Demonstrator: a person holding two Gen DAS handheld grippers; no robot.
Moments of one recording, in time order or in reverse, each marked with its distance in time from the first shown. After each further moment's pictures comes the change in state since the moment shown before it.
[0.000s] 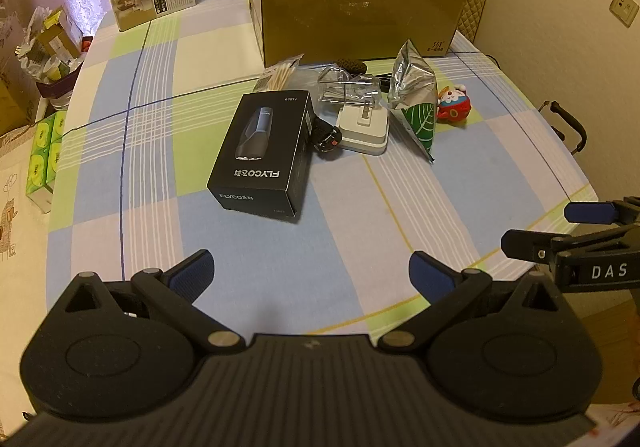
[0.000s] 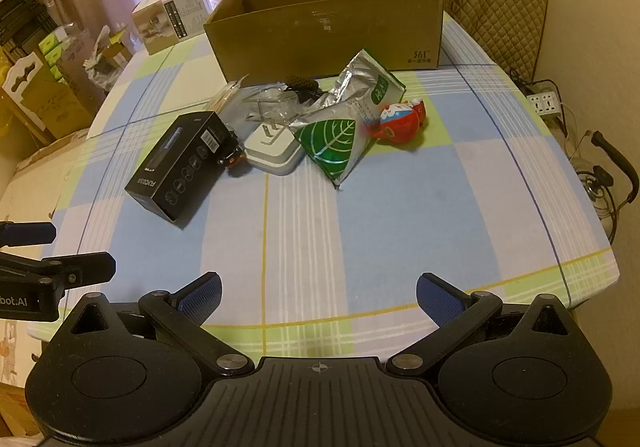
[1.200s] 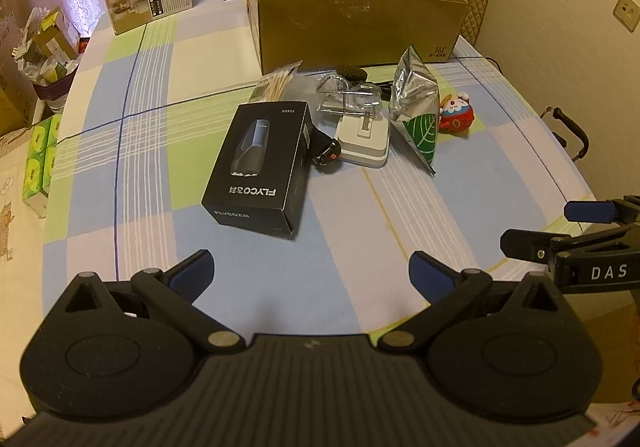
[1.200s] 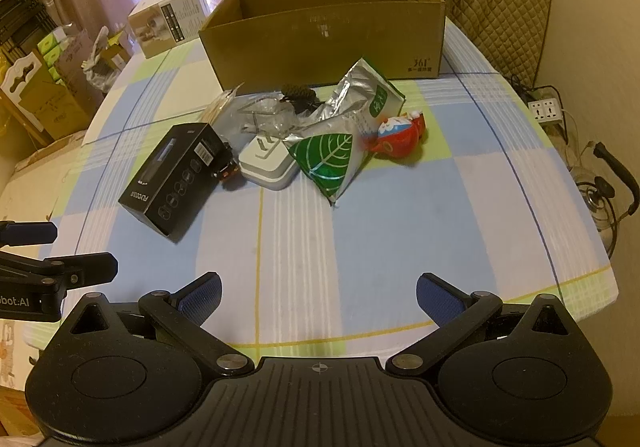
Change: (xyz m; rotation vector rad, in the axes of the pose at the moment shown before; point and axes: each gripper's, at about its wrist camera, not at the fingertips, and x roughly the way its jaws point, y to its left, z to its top) left arm 0.012 0.000 0.018 -0.005 0.007 0.005; right arm 0.007 -0.004 0.016 -0.002 0.003 -0.003
